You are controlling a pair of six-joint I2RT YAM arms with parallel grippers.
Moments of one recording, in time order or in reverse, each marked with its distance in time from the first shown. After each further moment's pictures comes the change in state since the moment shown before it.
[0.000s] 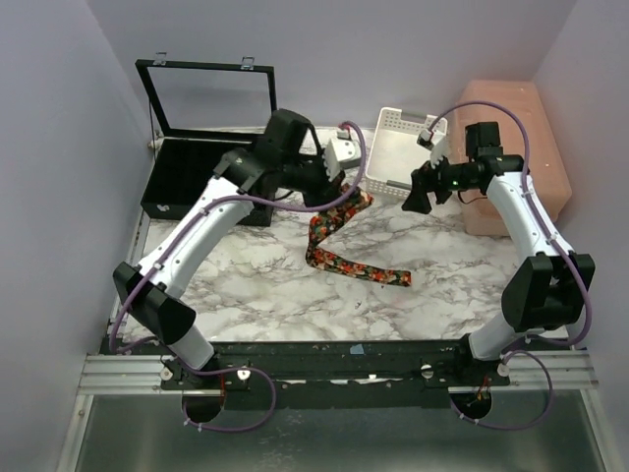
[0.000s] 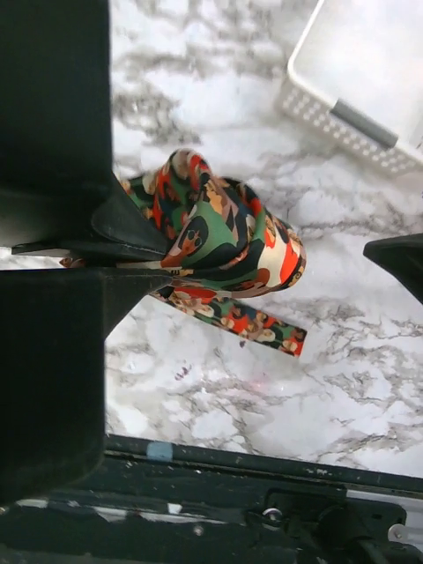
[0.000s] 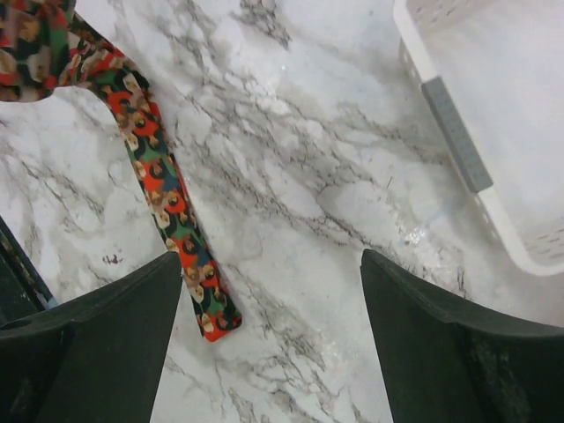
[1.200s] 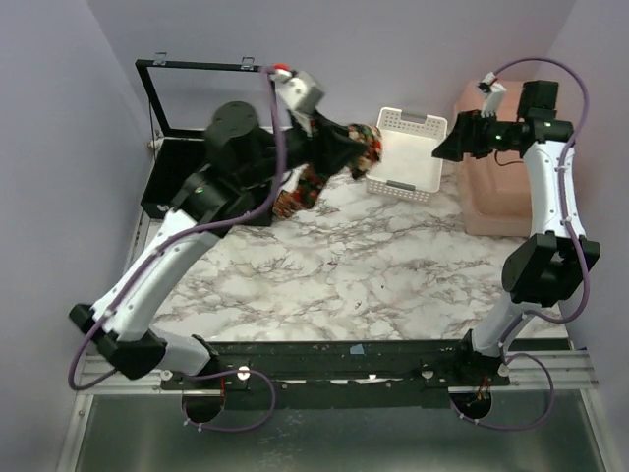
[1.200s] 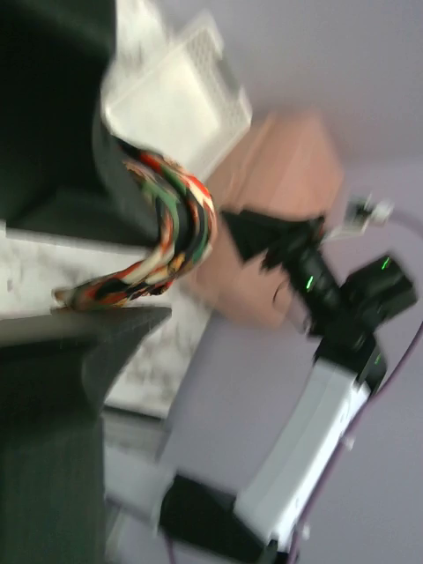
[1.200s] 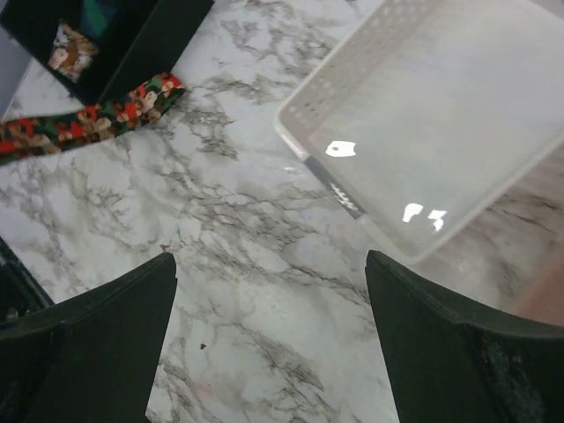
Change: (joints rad) left arm 0.008 -0.298 0.027 0.492 -0.240 -0.597; right arm -0.161 0.175 0.425 -0.026 -0.125 0.342
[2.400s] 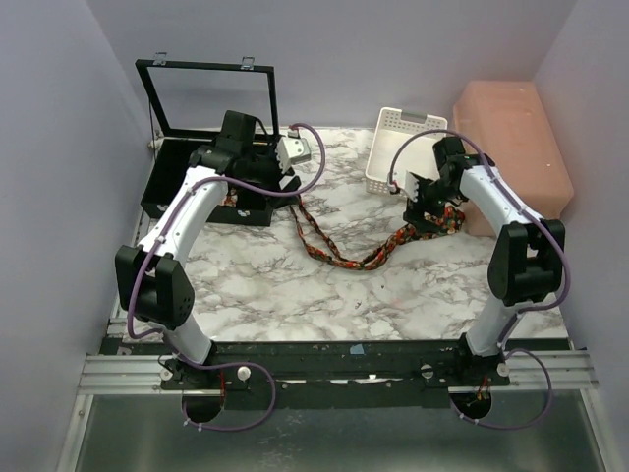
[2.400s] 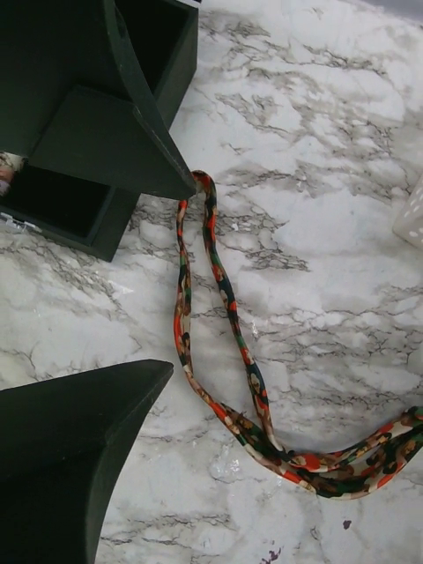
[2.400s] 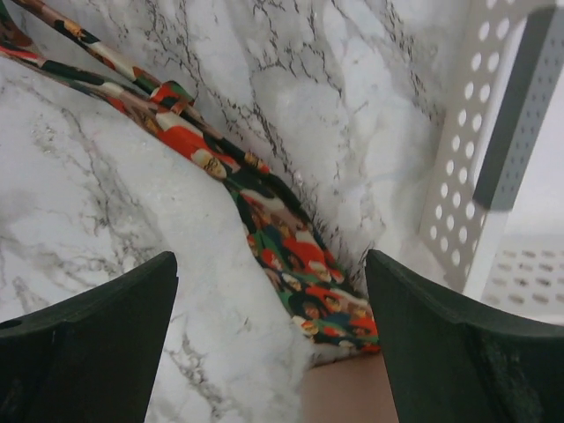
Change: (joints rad) left arm 0.343 0.352 -0.141 -0.482 0.333 0.990; right arm 0.227 0.001 -0.394 -0.116 0.430 -0.999
